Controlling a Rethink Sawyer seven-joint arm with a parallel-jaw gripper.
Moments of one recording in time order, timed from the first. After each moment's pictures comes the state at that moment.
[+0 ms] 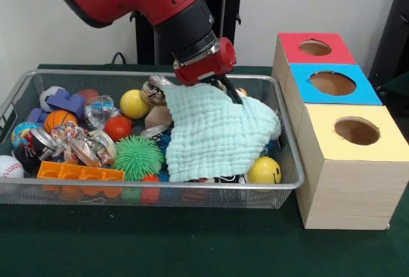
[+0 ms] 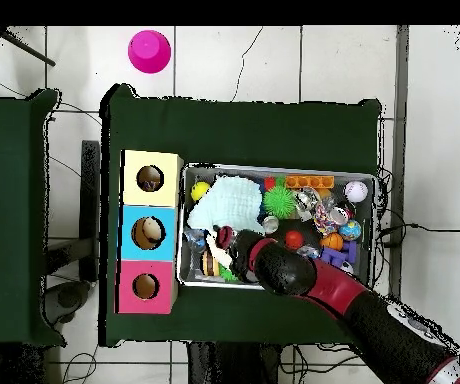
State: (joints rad) arm -0.97 -0.40 0.68 2.05 -0.21 0.16 1.72
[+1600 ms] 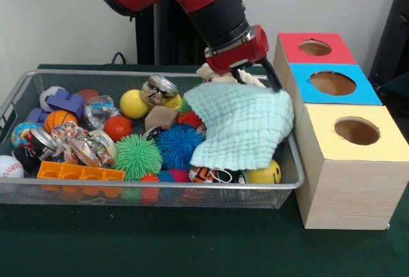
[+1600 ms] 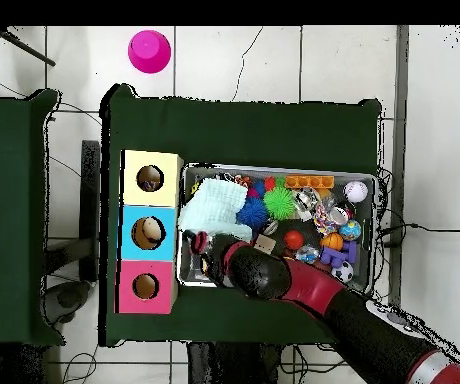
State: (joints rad) arm -0.87 -0.47 0.67 2.11 -0.14 0.13 1.72
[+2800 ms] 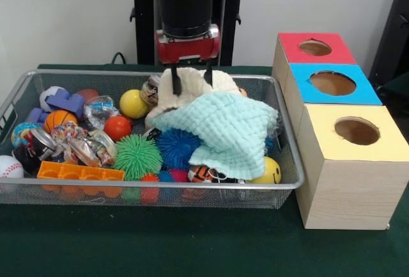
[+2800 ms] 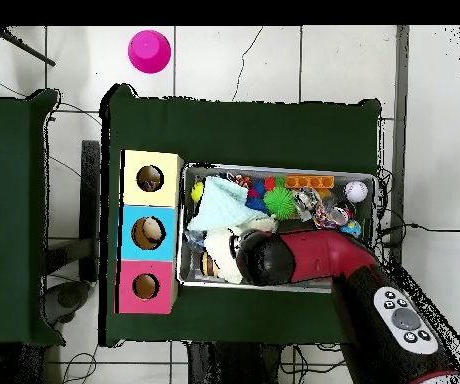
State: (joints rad) arm -0.66 -0.70 0.44 1.86 -0.54 0.53 1.72
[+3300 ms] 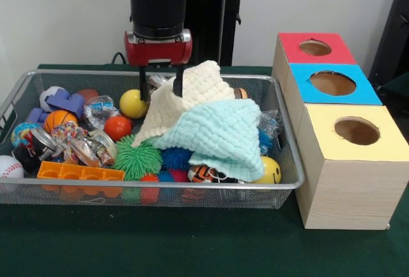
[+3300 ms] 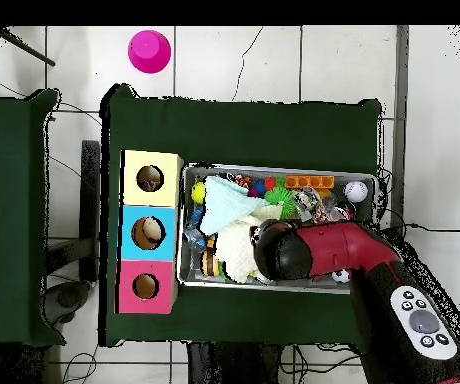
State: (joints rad) arm -0.68 -0.71 0.44 1.79 -0.65 0.54 1.71
